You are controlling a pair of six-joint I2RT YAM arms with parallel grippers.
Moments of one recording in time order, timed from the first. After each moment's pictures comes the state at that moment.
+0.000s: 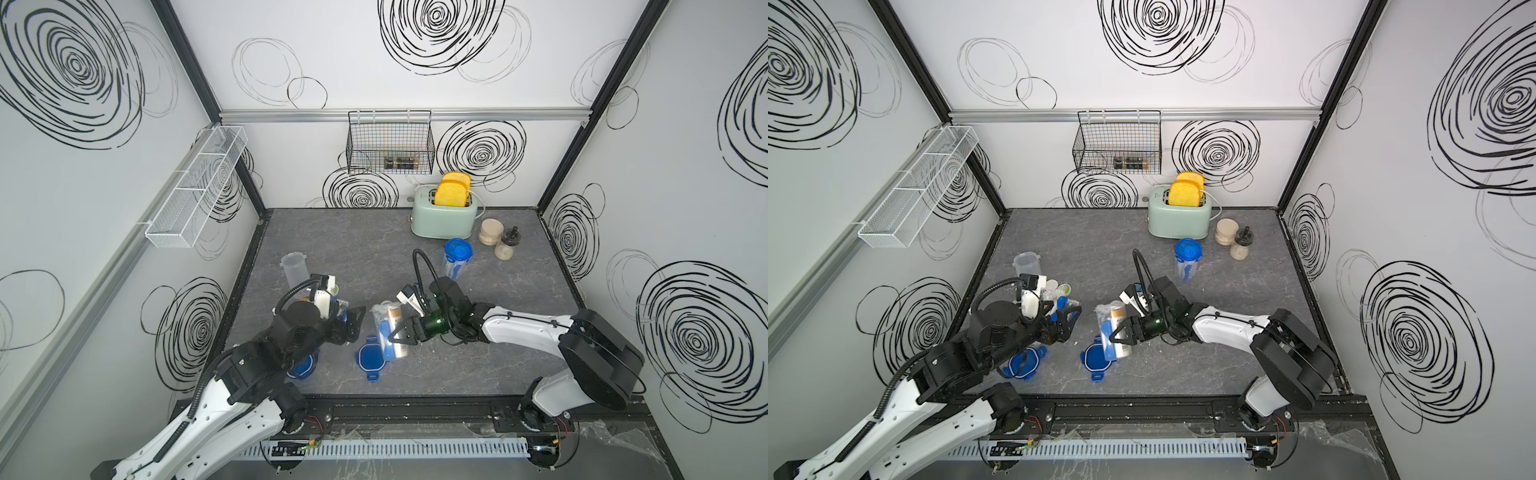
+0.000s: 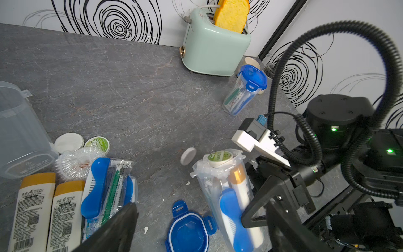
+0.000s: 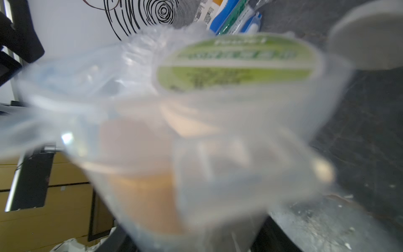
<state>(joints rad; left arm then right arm) -0.74 0.58 0.77 -0.70 -0.18 -0.52 0.82 1.53 0.71 0.11 -0.81 0.65</state>
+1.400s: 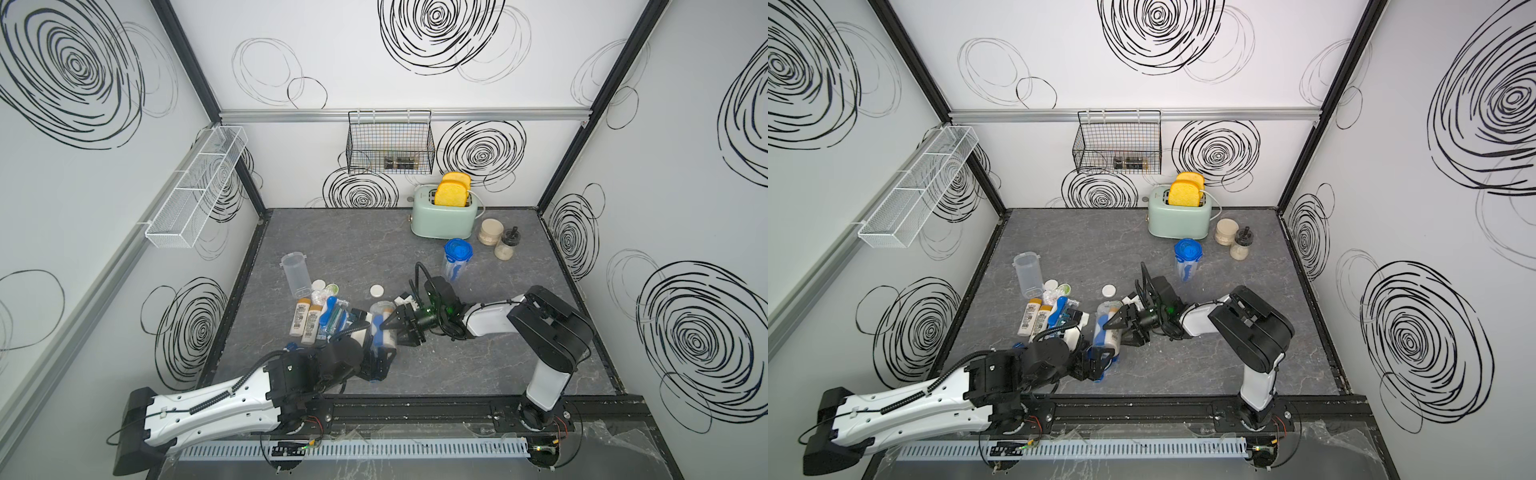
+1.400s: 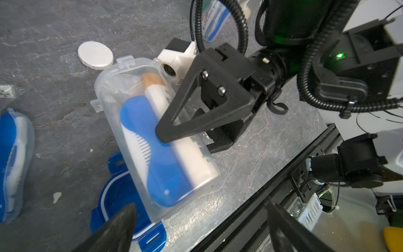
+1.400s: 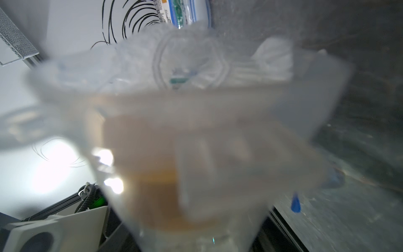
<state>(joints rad) -1.19 0.69 0.47 -0.45 -0.28 -0.86 0.78 1.80 0.71 0.58 -0.99 1.46</state>
